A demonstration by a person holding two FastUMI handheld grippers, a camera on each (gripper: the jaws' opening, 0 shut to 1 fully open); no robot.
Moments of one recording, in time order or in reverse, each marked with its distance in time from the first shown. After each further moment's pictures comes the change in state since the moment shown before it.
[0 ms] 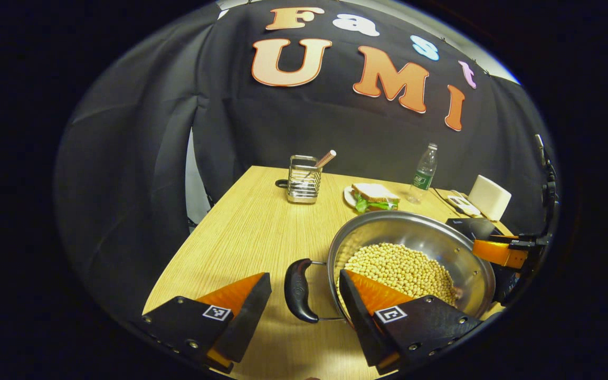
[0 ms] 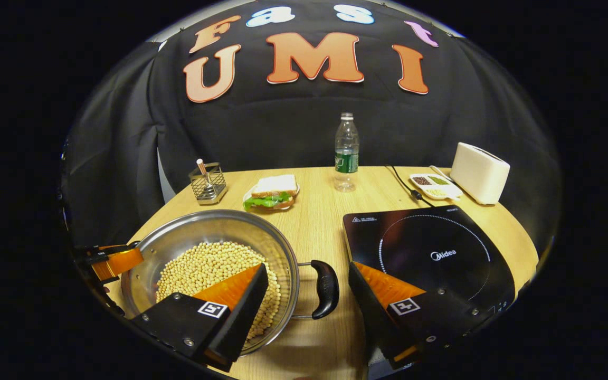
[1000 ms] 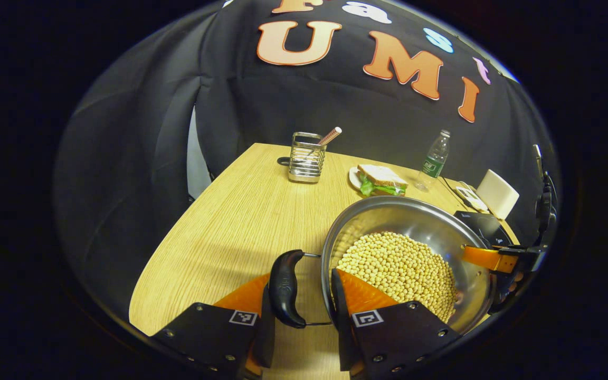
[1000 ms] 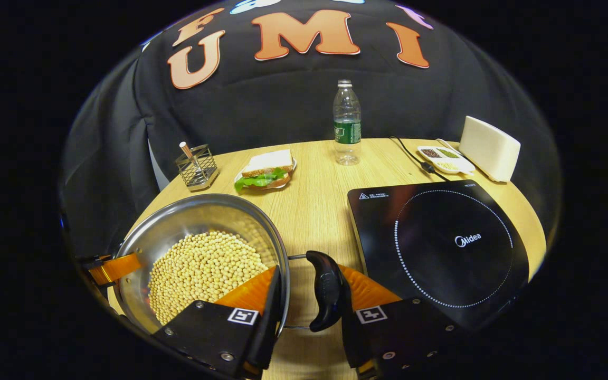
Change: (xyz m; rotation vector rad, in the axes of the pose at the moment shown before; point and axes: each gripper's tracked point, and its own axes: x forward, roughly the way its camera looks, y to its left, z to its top) left arm 0.007 -0.009 -0.019 -0.050 0.124 0.046; right arm 0.028 0.002 -0.018 0.043 0.116 0.025
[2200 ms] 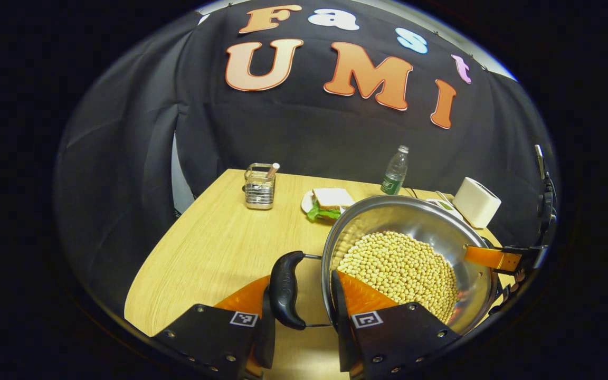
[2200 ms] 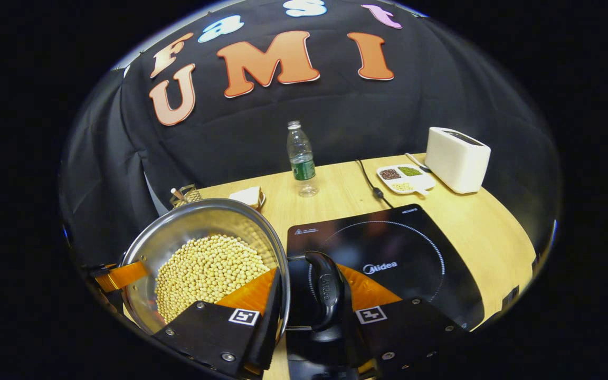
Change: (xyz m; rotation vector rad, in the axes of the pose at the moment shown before) left arm -0.053 -0.128 0.053 0.058 -0.075 -0.053; right arm -0.070 -0.106 0.051 0.090 -0.080 -0.030
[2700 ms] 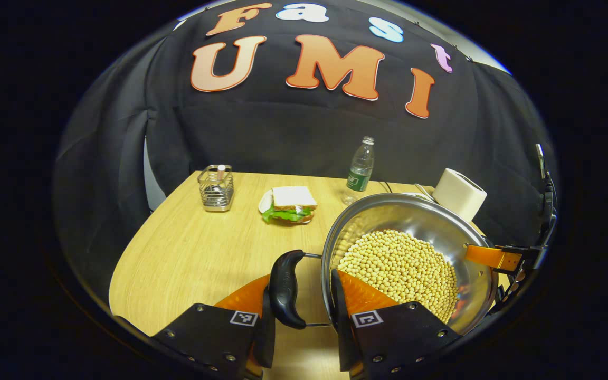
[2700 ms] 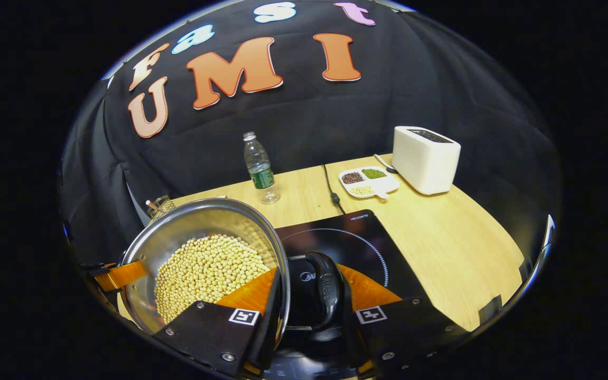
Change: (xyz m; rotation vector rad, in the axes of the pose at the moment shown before) left arm 0.020 -0.092 0.005 0.053 0.033 -0.077; right arm -0.007 -0.085 0.011 0.045 -0.003 -0.081
